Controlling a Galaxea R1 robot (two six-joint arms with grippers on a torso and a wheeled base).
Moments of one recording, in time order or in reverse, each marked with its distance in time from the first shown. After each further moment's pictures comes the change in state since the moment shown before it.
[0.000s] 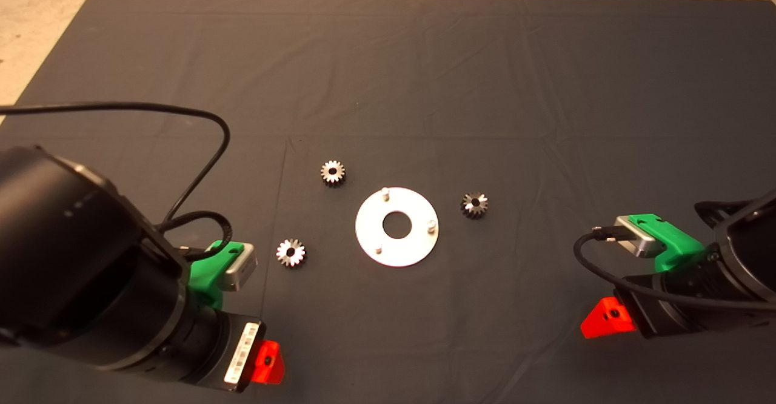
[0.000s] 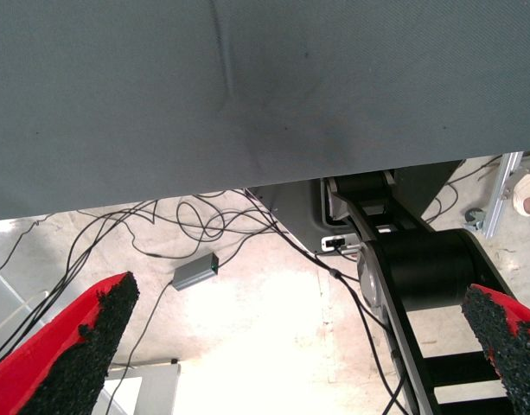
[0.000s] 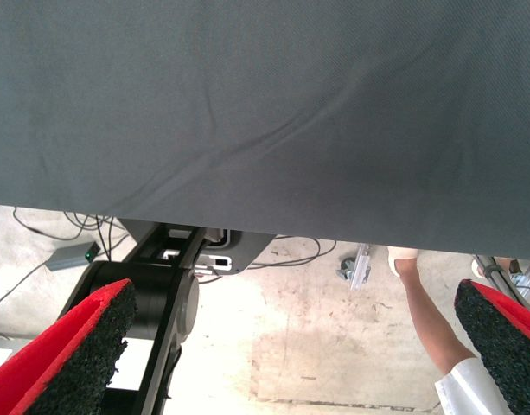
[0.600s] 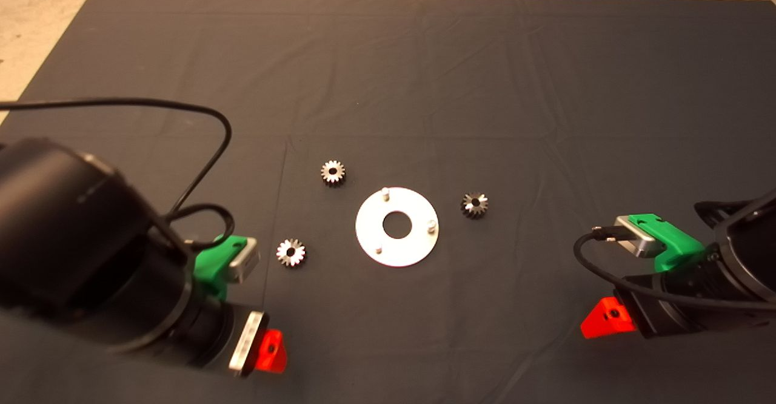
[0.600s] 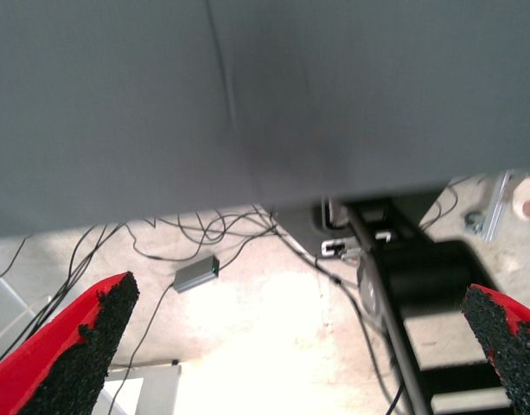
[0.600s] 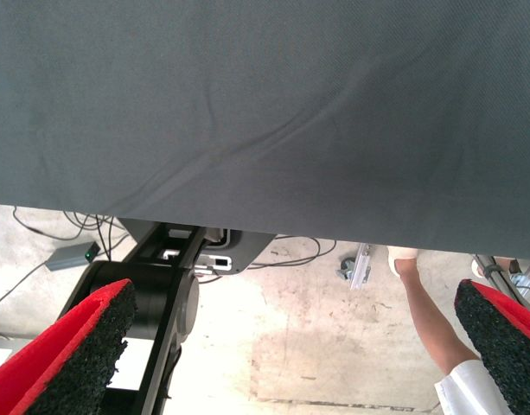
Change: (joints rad) left arm 0.000 0.000 -0.111 0.001 0.000 0.107; right arm 0.000 0.000 0.000 0.000 0.000 0.000
